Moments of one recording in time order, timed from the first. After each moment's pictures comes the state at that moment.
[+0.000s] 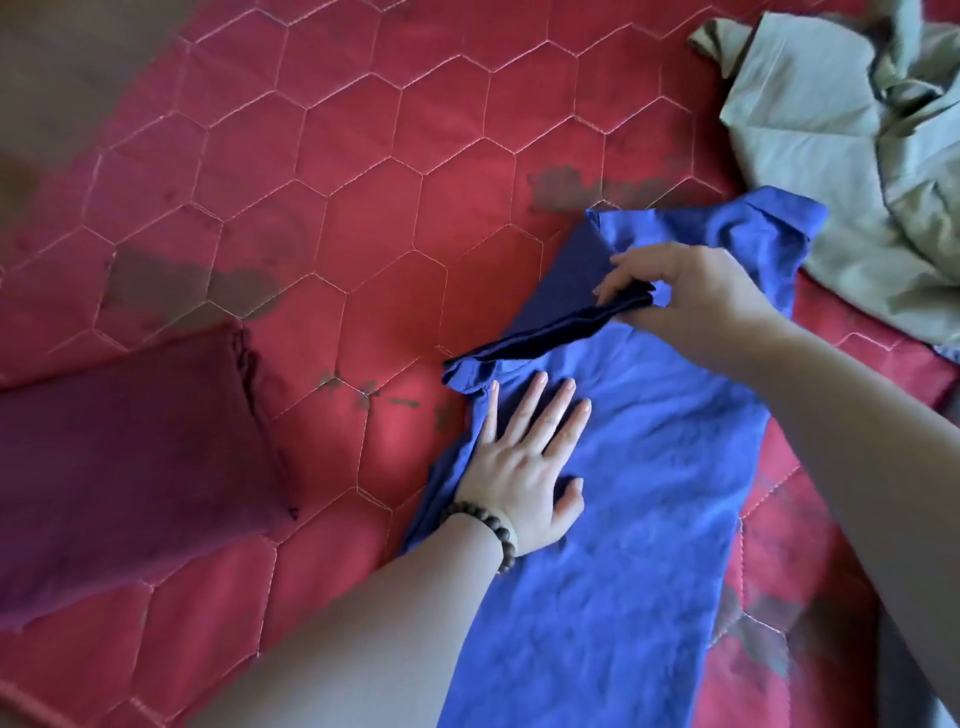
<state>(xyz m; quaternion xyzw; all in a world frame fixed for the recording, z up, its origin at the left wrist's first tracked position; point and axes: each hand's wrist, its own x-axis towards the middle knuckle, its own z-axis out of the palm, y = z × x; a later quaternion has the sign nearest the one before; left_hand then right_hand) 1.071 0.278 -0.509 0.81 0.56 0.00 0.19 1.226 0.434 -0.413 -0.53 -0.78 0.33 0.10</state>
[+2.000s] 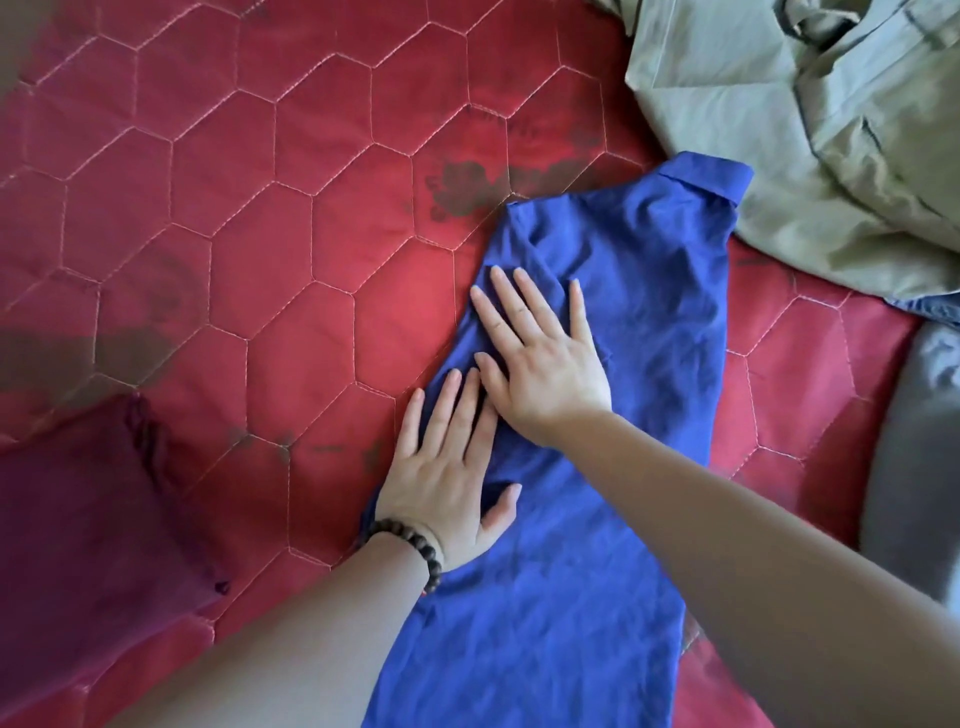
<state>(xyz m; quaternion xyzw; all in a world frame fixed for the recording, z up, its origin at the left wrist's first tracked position) 1.064 0.300 -0.520 0.82 0.55 -0.06 0.11 1.207 0.394 -0.524 -0.57 -0.82 0.08 -0.02</state>
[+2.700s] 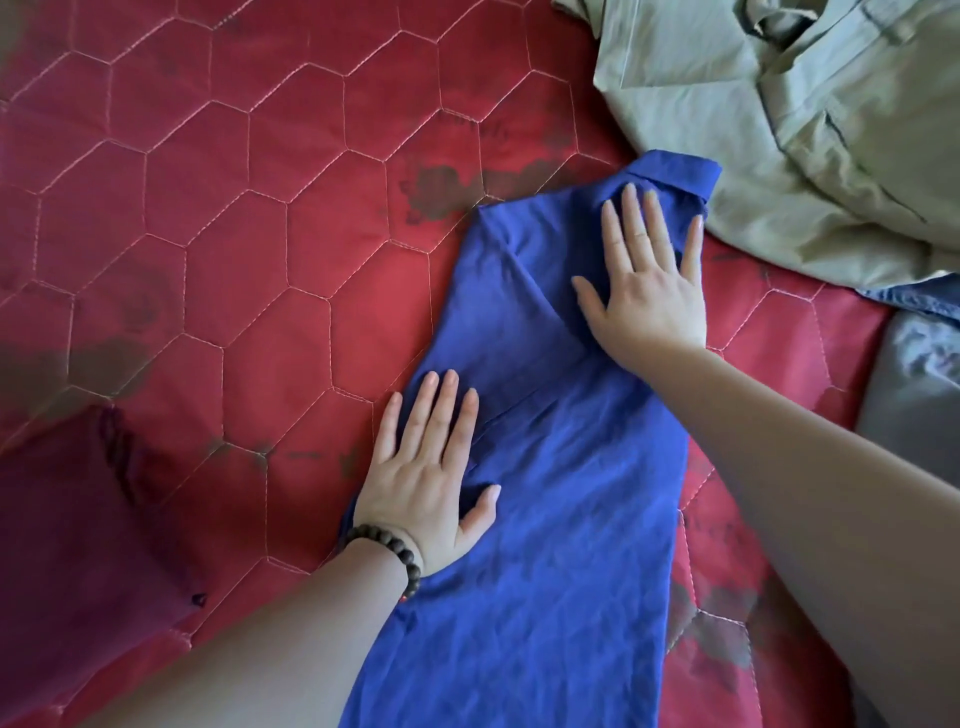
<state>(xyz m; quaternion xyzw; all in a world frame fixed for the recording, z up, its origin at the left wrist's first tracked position) 1.063 0.299 -0.520 0.83 0.55 -0.06 0.11 1.302 0.444 -0.514 -0.67 -0.74 0.01 -0.01</state>
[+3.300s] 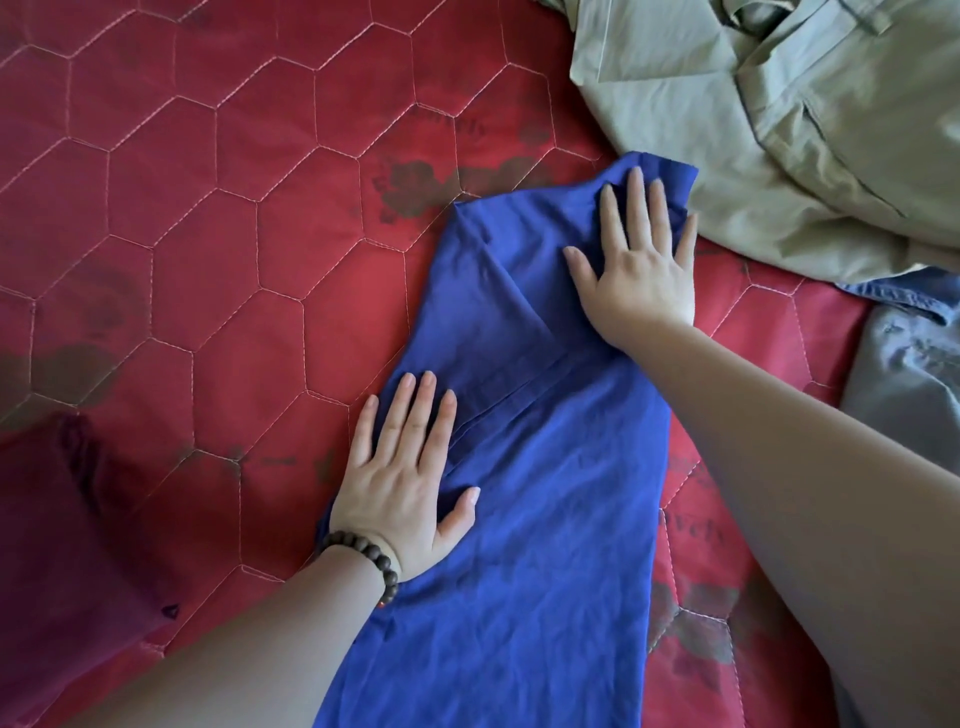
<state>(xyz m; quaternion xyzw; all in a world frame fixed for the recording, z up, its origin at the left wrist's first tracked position) 1.062 0.299 -0.520 0.82 0.55 -0.07 0.11 1.310 0.462 -0.515 -0.73 -0.68 0.05 0.00</state>
